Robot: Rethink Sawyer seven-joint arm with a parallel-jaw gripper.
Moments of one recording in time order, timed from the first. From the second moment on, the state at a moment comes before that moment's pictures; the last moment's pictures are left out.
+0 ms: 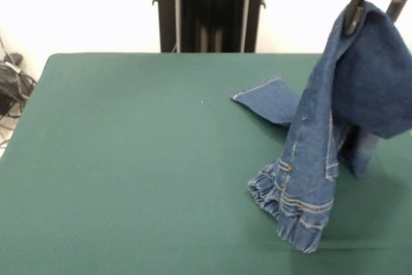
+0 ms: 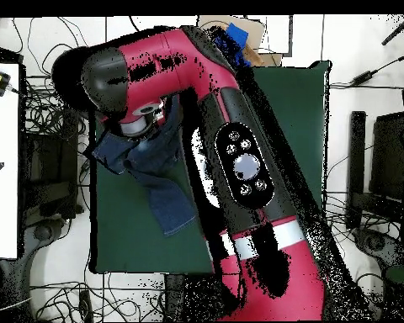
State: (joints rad) arm -0.35 -0.72 0.71 1.21 -0.51 1.45 1.70
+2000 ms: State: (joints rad) arm -0.53 -0.87 0.69 1.40 -0.51 0.85 1.70
